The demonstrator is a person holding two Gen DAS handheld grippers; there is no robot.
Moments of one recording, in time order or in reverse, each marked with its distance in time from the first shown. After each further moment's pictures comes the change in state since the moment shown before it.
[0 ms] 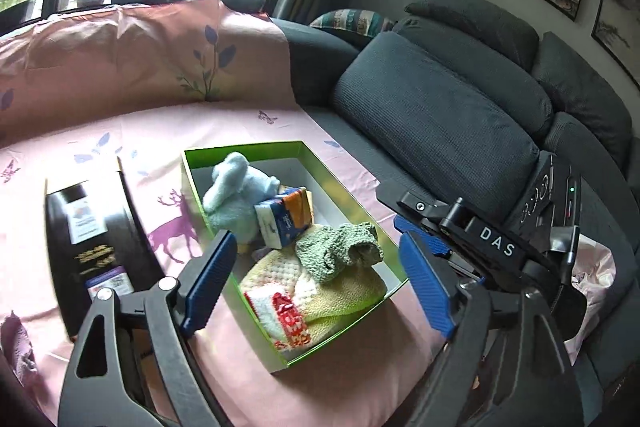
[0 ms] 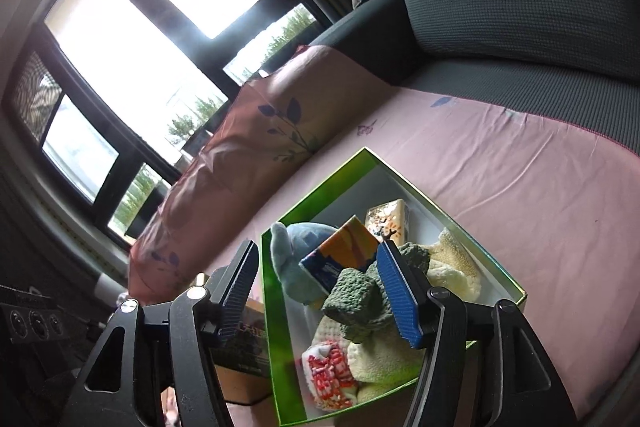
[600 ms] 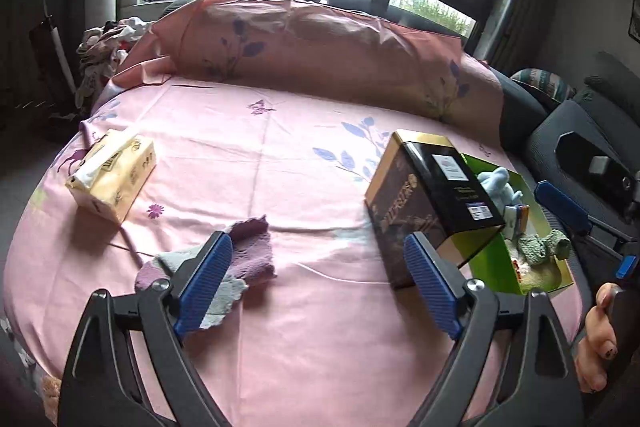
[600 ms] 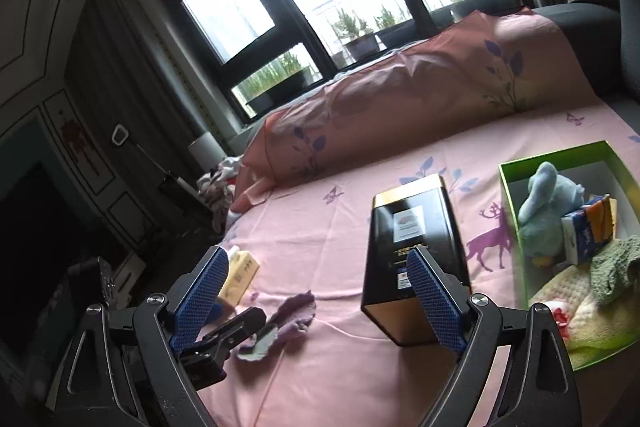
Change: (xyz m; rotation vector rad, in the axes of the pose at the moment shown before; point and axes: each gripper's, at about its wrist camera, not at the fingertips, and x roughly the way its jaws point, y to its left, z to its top) left arm -0.142 0.142 -0.084 -0.315 -0.081 0.623; right arm 0.037 0.192 -0.100 -0.445 0.328 0.383
